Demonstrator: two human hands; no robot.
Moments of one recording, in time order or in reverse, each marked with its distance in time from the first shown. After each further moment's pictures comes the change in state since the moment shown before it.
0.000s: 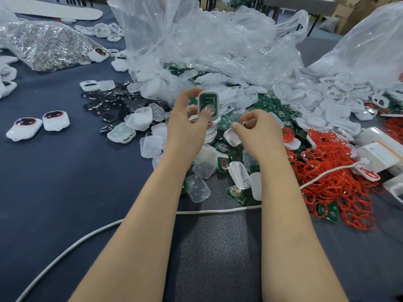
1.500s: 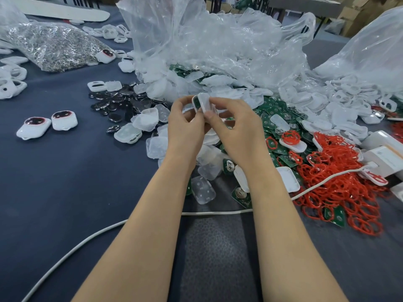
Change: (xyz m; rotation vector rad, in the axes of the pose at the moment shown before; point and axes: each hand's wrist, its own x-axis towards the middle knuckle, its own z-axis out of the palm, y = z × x) left_hand 0.003 -0.003 -0.004 -0.303 0.095 -0.119; right_hand -0.017 -0.033 0.020 0.293 -0.021 -0.400
